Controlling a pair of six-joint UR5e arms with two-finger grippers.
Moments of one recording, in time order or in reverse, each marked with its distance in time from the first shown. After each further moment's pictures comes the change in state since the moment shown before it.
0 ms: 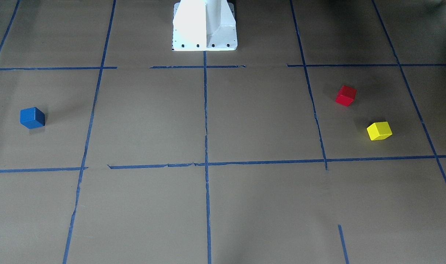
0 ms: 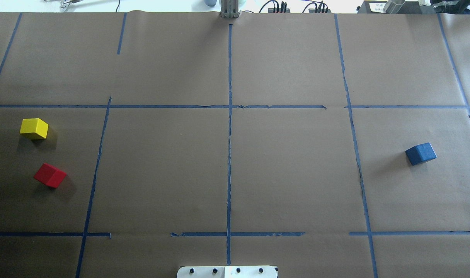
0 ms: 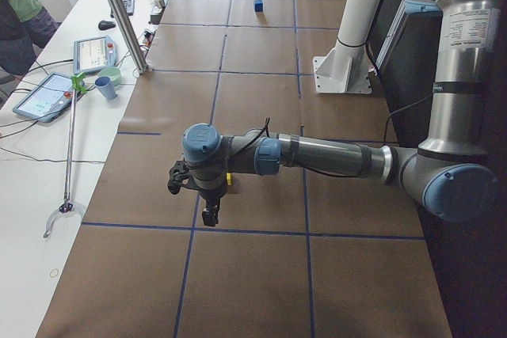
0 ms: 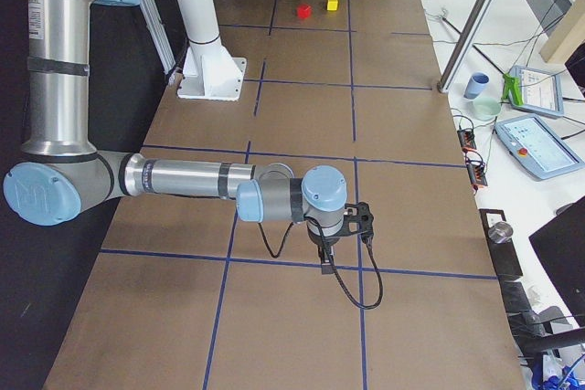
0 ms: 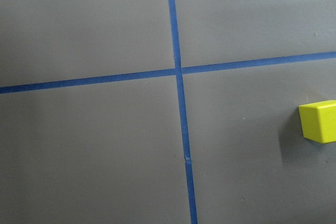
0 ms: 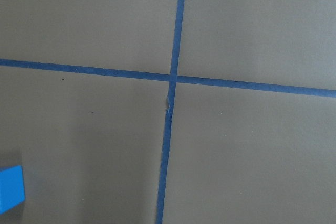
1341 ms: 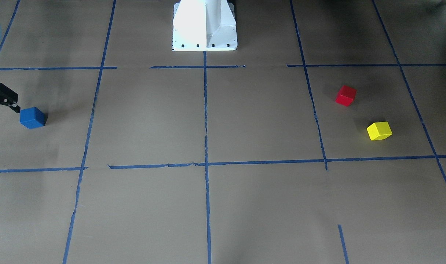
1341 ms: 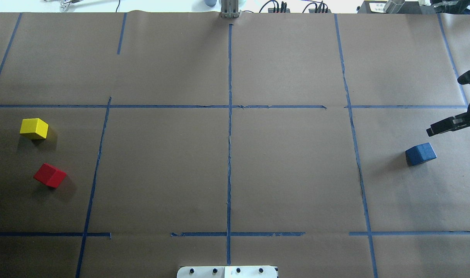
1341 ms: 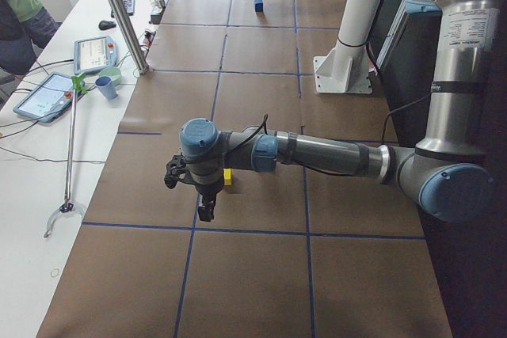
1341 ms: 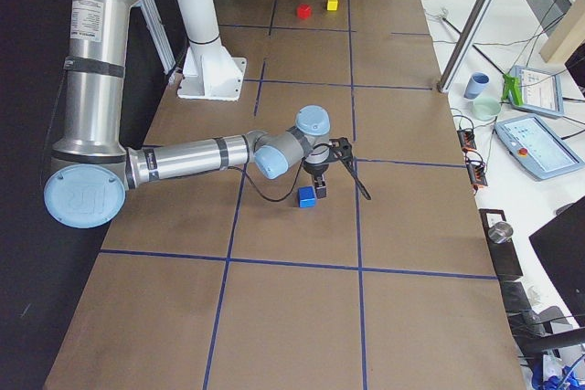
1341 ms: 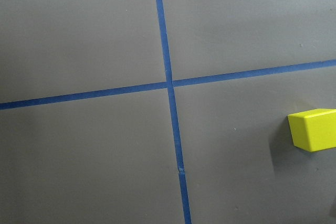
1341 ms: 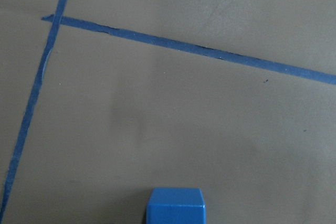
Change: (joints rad) left arm 0.002 -0.017 0.000 -0.015 -0.002 -0.001; right arm -0.538 -0.058 0.163 0.373 -0.169 0.557
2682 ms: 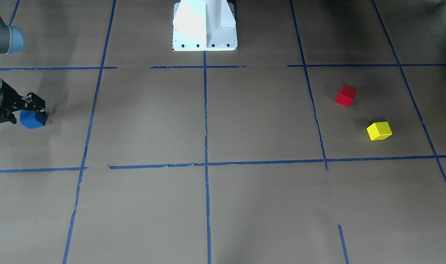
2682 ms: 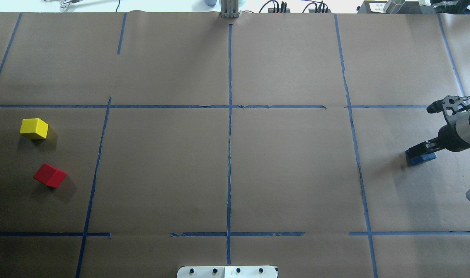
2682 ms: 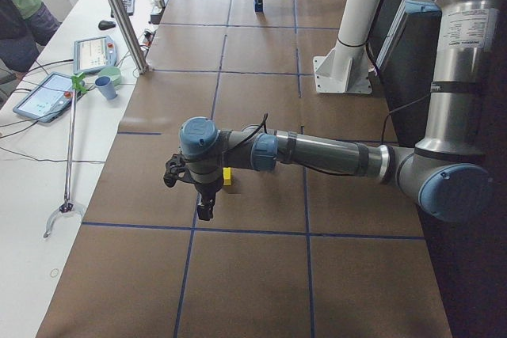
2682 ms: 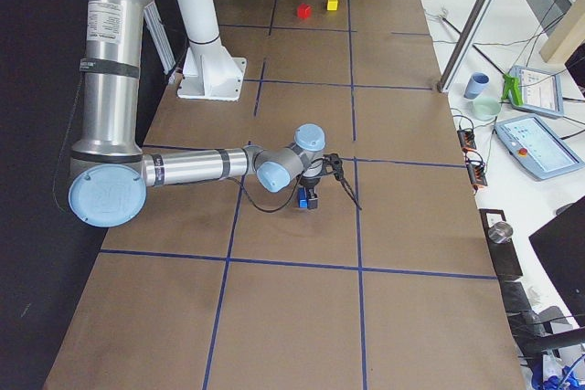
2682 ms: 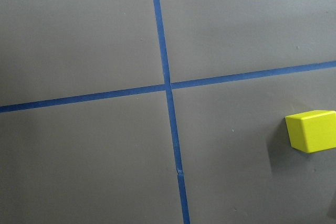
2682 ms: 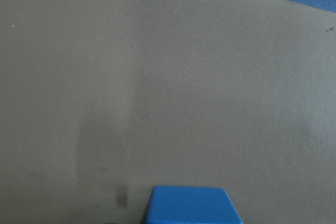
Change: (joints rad) left arm -0.001 -0.002 -0.001 0.000 0.000 0.000; right arm -0.117 0.047 -0.136 0.054 -0.036 0.033
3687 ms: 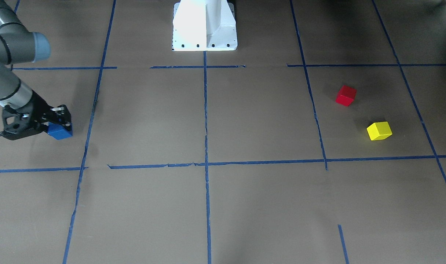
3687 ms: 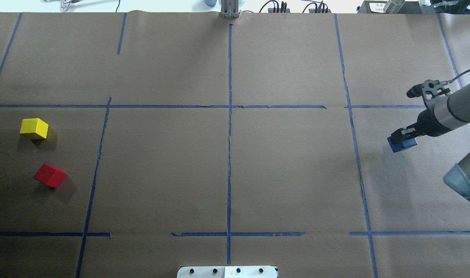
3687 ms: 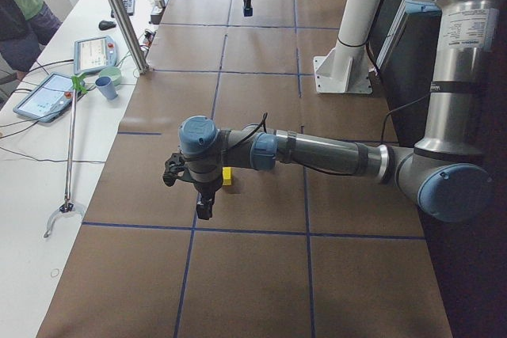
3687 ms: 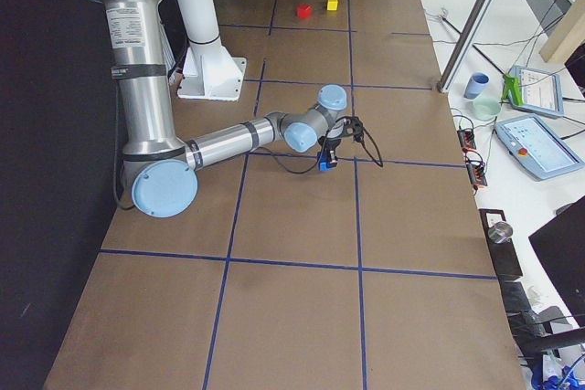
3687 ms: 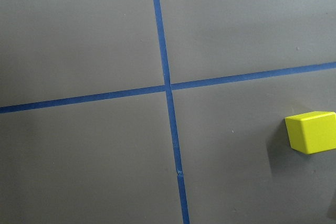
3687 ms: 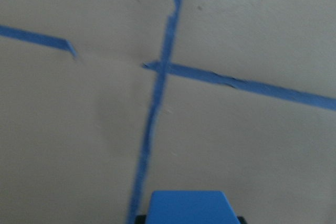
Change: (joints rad) left arm 0.000 -0.006 -0.001 0.000 -0.001 -0.001; right arm -0.045 0.302 0.030 -0.230 -0.008 0.151
